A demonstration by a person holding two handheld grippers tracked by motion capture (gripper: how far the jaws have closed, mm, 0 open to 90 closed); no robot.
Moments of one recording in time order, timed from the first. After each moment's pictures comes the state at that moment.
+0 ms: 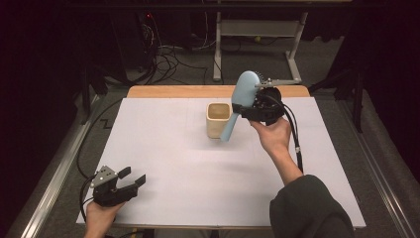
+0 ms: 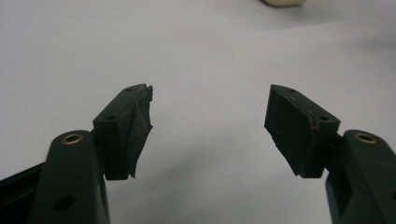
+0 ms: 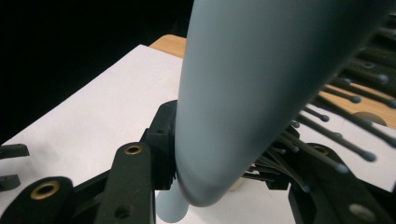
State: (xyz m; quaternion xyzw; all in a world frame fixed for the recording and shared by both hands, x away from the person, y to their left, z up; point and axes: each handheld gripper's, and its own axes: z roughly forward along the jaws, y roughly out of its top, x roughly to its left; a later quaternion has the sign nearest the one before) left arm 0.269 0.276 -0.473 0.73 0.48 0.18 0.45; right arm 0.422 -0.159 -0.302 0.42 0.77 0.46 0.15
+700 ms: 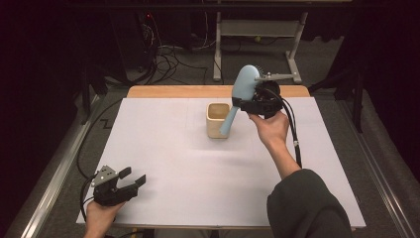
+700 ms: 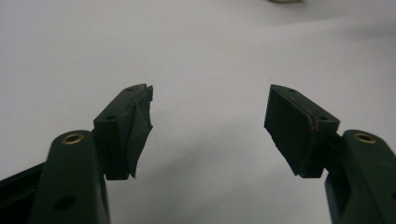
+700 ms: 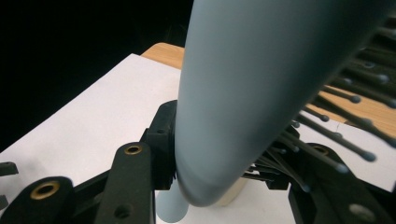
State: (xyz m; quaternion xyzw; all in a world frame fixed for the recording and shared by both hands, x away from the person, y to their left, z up) left arm 0.270 0.276 -0.474 0.73 0.48 0.18 0.45; right arm 0.439 -0.158 -0.300 0.43 0.76 0.47 0.16
